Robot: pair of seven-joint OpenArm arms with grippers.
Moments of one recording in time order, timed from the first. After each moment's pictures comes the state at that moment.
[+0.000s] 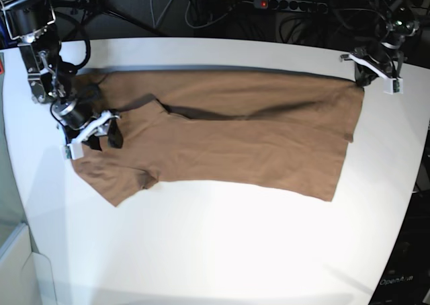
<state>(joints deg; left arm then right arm) 17.6 -1.4 -47.5 84.8 -8.3 -41.0 32.5 -3.6 30.2 -12.3 71.8 42.2 15.3 -12.7</state>
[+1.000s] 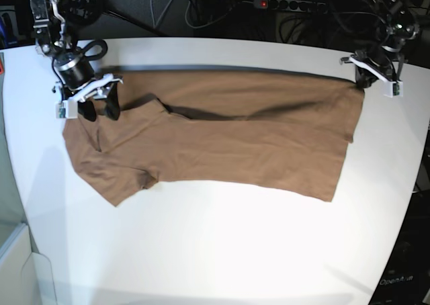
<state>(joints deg) 16.5 -1.4 -47.4 84.8 -7.4 -40.8 33.4 -23.8 22.3 1.3 89.3 33.1 13.2 -8.3</state>
